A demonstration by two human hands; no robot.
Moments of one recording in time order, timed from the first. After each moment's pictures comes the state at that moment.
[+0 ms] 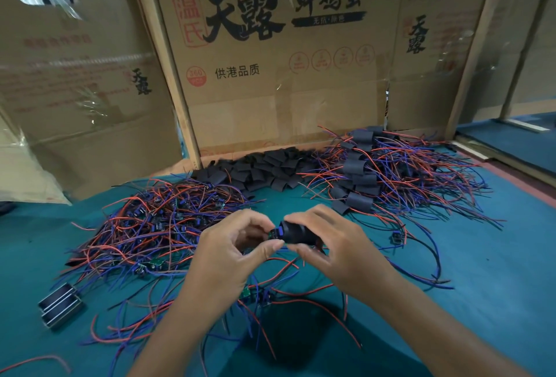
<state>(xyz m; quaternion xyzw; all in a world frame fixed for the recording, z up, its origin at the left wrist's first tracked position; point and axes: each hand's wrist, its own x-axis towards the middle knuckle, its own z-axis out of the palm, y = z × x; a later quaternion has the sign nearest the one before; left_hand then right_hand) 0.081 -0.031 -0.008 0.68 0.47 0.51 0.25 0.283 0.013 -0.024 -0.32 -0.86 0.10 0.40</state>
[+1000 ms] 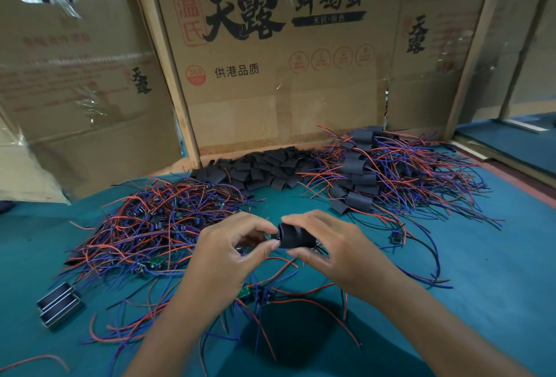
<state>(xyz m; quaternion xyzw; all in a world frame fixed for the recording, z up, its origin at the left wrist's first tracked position) 0.078 -0.033 -0.004 0.74 0.47 0.46 0.13 0.286 0.017 -0.026 -0.31 -0.88 0.10 0.36</state>
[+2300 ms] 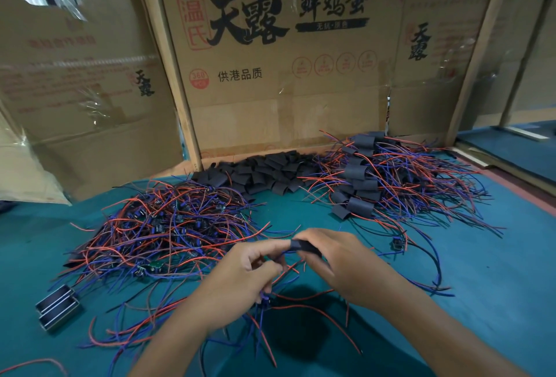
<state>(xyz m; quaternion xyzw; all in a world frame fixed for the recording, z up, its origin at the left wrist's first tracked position) 0.090 -0.031 -0.013 0.67 0.48 0.39 0.41 0.289 0.023 -0.035 -0.35 -0.88 0.11 0.29</state>
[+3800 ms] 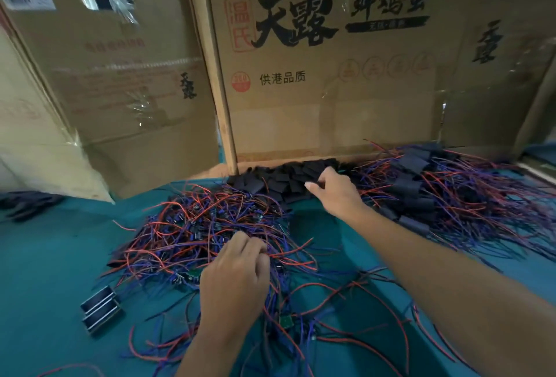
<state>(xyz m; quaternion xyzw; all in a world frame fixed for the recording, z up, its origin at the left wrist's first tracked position) 0.029 -0.001 -0.048 0.65 0.64 0.36 -0.20 0.193 0.216 -0.024 -0.59 -0.74 0.19 0.26</state>
